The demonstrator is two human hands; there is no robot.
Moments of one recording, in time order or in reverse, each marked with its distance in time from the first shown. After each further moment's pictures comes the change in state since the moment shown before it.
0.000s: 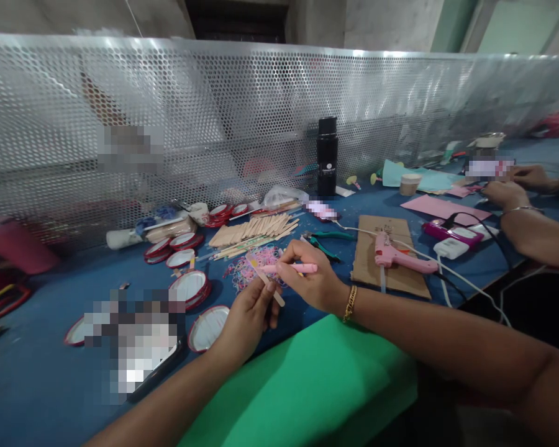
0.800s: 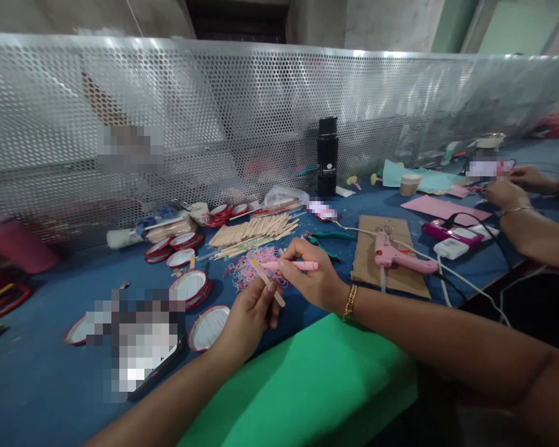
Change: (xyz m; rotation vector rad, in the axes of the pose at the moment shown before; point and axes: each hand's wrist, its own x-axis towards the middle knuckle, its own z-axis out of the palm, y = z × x) left_hand 0.001 -0.002 0.000 0.032 -0.014 0.018; right_hand 0.000 0.001 0.001 0.010 0.024 0.009
